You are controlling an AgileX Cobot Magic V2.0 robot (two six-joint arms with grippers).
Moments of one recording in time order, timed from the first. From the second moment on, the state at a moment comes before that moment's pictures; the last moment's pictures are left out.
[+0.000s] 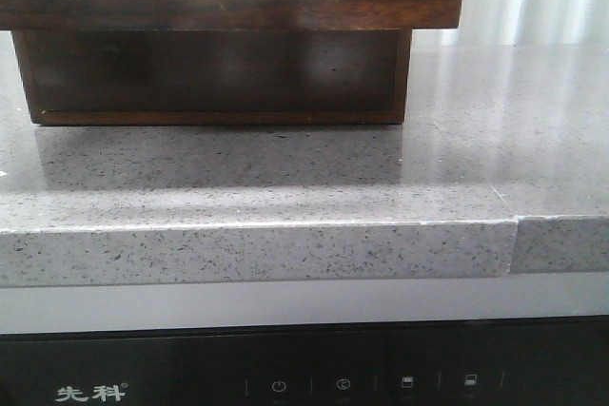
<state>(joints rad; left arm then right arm) -0.53 0.57 -0.99 -0.01 0.99 0.05 0.51 1.37 -1.71 0.44 0.97 -0.81</state>
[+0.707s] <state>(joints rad) -0.53 0.57 -0.99 -0.01 0.99 0.05 0.57 1.68 -1.71 0.44 0.89 -0.99</state>
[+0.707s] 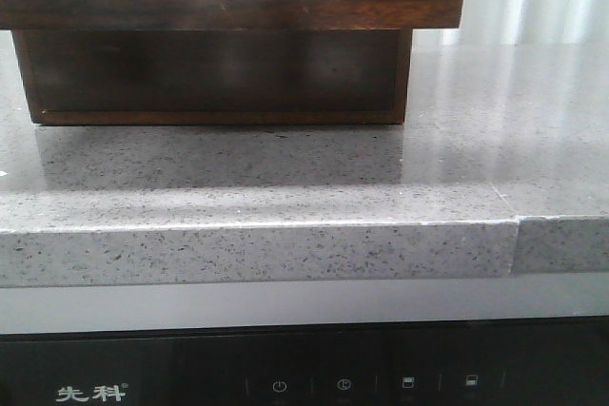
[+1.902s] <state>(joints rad) -0.53 0.57 -0.99 -0.01 0.99 0.05 0.57 1.48 -1.71 0.35 0.91 -0.65</state>
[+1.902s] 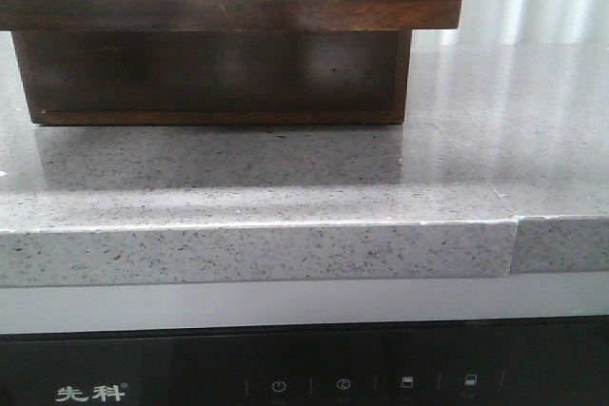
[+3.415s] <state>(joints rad) -0.53 0.57 -0.99 -0.01 0.99 0.05 0.57 0.44 -0.93 0.12 1.01 -0.10</state>
